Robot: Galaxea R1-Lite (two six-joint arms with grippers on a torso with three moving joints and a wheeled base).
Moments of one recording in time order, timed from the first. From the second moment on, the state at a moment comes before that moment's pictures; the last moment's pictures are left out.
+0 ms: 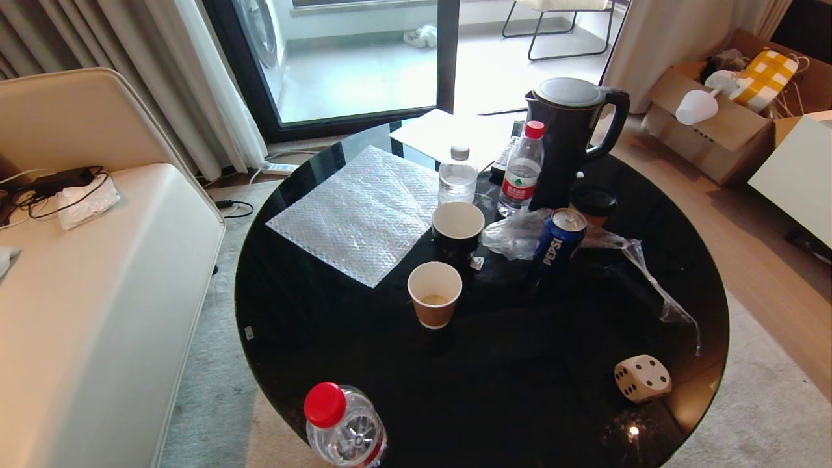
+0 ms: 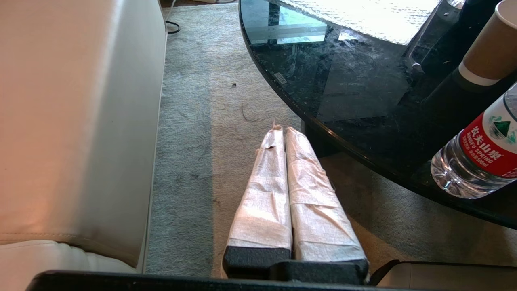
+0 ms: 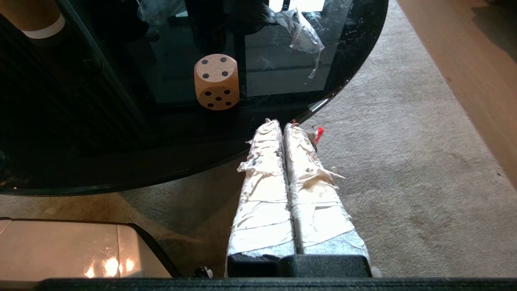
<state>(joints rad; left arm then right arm) 0.00 0.00 0.00 0.01 0.01 -0.01 0.00 0.00 -0.05 0.15 0.02 -0.07</state>
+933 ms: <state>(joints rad) 0.00 0.00 0.00 0.01 0.01 -0.01 0.08 0.94 -0.64 0.09 0.12 0.12</state>
